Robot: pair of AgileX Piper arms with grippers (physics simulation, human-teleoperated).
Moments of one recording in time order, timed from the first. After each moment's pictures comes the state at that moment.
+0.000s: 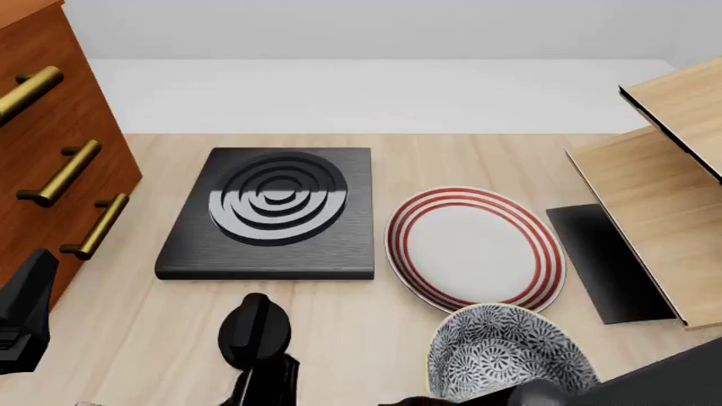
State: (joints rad) left arm 0.00 0.01 0.00 0.00 0.00; right arm 1.37 1.81 -0.72 -0.54 -0.13
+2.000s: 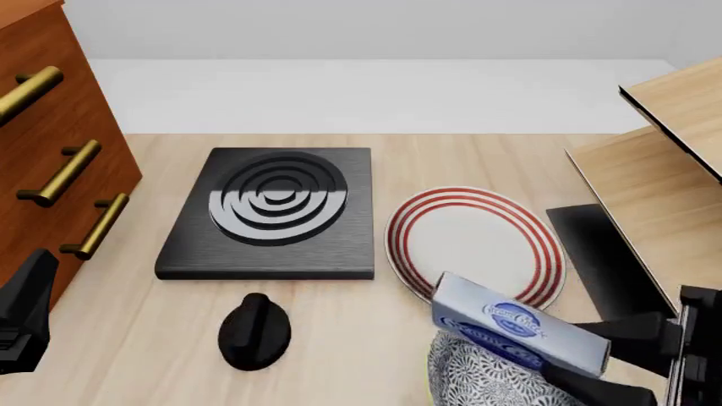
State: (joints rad) left arm 0.00 0.01 0.00 0.00 0.00; right arm 0.87 0.37 -0.33 0.57 -0.30
